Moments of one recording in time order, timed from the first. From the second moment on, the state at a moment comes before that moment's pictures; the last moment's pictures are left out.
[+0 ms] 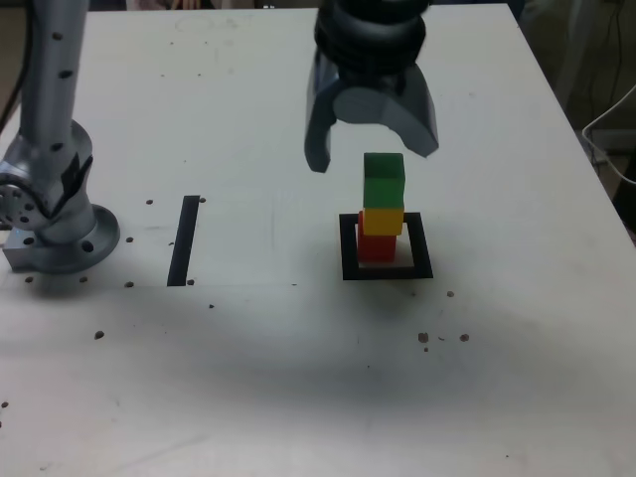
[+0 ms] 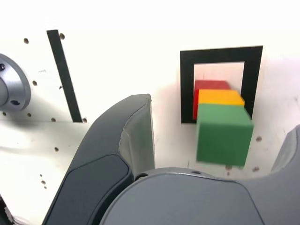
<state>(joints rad) -0.15 1.96 -1.75 1.56 0.14 -0.14</state>
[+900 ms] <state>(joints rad) -0.12 1.66 -1.15 1.29 0.03 -0.11</state>
